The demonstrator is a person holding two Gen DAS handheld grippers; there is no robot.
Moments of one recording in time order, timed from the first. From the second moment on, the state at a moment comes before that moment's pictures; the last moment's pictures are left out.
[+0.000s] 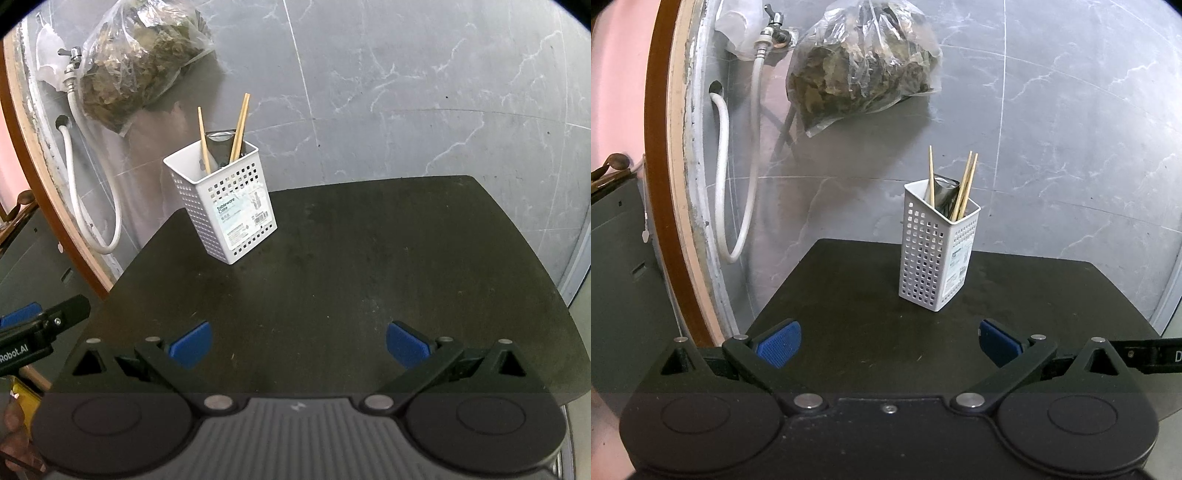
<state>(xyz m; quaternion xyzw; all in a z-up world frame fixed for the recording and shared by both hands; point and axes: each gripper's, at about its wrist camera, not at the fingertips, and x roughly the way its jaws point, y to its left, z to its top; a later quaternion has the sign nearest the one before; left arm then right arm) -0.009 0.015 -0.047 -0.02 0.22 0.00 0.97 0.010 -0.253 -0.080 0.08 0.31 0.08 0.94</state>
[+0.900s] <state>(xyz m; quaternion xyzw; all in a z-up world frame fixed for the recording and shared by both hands) -0.009 0.017 -0.048 -0.02 0.22 -0.01 0.97 0.009 -0.253 -0.082 0.08 0.32 0.08 0.94</state>
